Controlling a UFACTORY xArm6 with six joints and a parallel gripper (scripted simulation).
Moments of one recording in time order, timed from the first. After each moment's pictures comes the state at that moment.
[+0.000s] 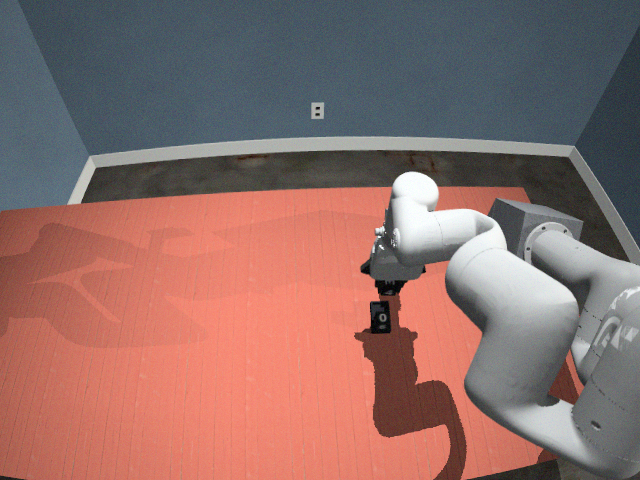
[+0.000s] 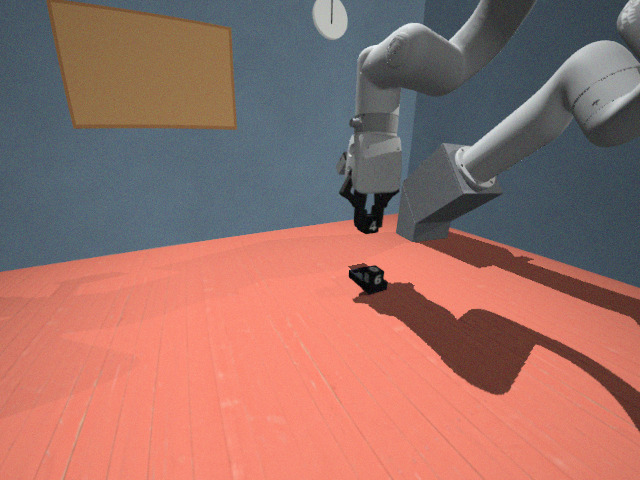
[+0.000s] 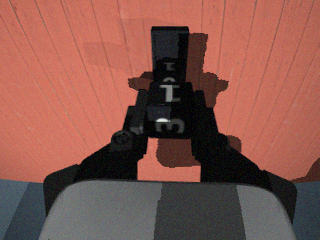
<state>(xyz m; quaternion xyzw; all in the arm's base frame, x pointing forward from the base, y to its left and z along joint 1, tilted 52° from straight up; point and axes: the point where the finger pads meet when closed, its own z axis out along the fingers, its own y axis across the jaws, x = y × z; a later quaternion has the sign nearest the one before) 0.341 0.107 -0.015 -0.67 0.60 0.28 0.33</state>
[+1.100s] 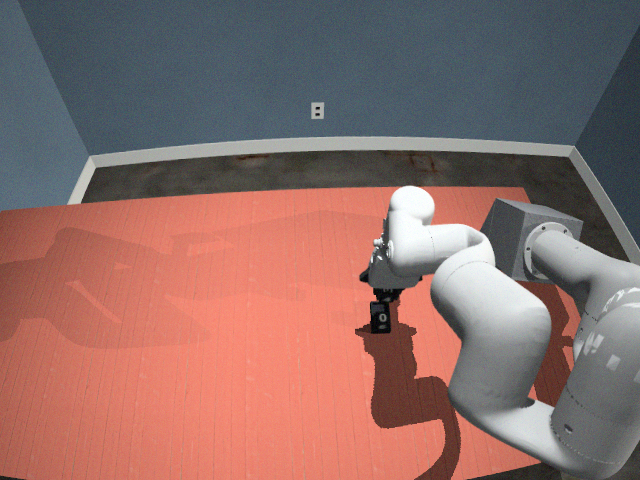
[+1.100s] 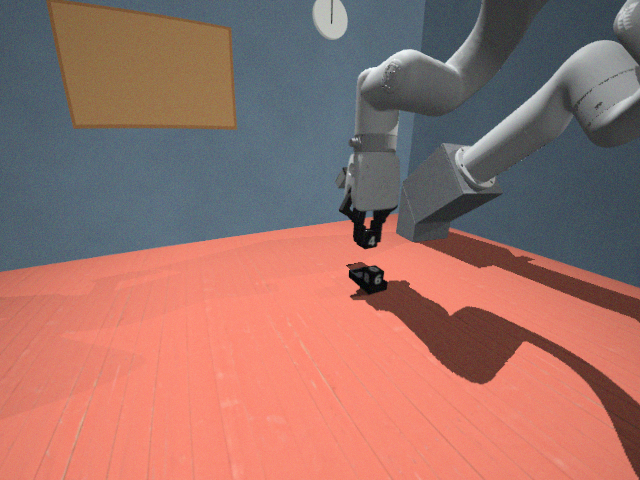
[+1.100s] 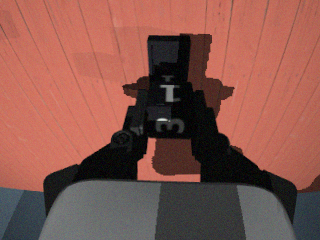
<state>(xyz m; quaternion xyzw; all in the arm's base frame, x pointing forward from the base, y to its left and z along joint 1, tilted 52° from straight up) 0.340 0.132 -0.035 -0.67 0.60 0.28 0.33</state>
